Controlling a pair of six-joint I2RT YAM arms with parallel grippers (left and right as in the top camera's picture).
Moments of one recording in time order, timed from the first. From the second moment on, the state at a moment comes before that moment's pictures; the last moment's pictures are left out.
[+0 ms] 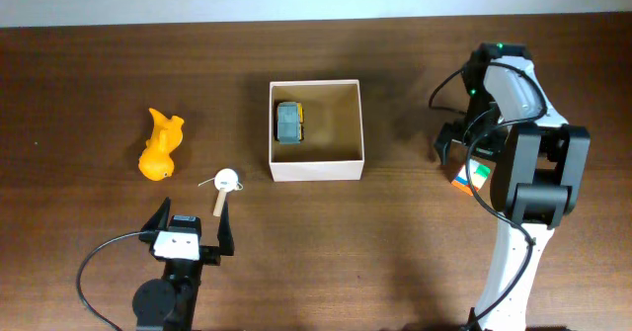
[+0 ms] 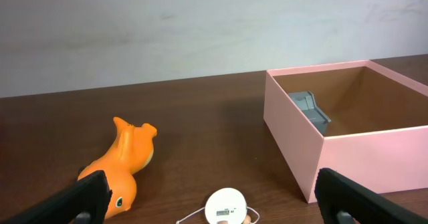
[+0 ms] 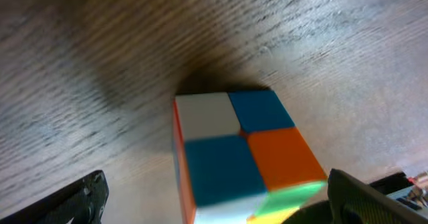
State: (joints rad) left arm -0.05 0.01 0.02 -0.08 0.03 0.06; right arm -0.09 2.34 1.90 -1.55 0.05 0.47
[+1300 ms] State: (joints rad) left arm -0.05 0.01 0.02 -0.08 0.03 0.06; right arm -0.09 2.31 1.84 -1.32 -0.04 0.16
